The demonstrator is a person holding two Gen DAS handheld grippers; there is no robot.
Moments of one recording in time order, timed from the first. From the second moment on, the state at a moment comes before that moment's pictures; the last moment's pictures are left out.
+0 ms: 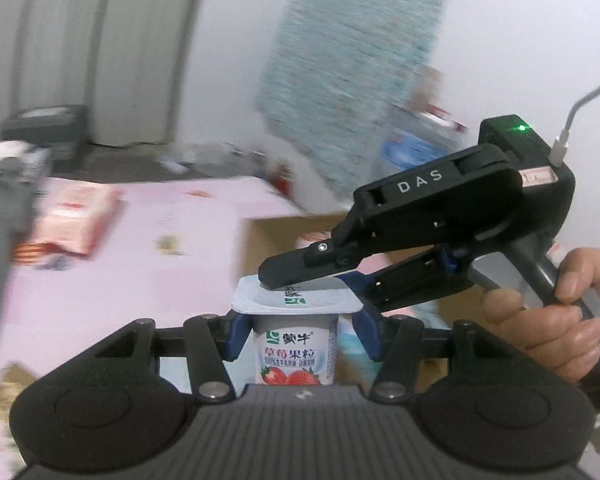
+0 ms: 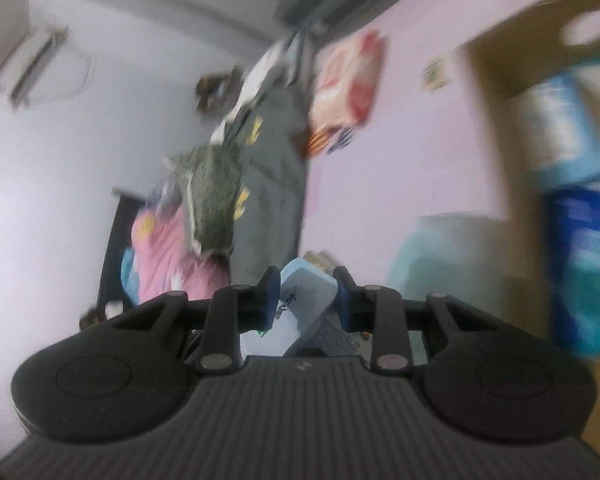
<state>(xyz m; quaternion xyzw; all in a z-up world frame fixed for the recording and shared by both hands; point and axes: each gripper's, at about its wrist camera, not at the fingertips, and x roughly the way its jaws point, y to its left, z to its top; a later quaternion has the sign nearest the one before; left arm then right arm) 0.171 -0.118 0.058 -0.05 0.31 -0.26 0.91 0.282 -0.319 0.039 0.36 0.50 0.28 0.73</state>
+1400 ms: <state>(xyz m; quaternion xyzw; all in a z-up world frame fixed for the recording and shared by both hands) 0.141 -0.131 0.037 -0.03 0.37 -0.24 0.90 0.235 -0.453 -0.074 0.40 0.54 0.14 0.73</state>
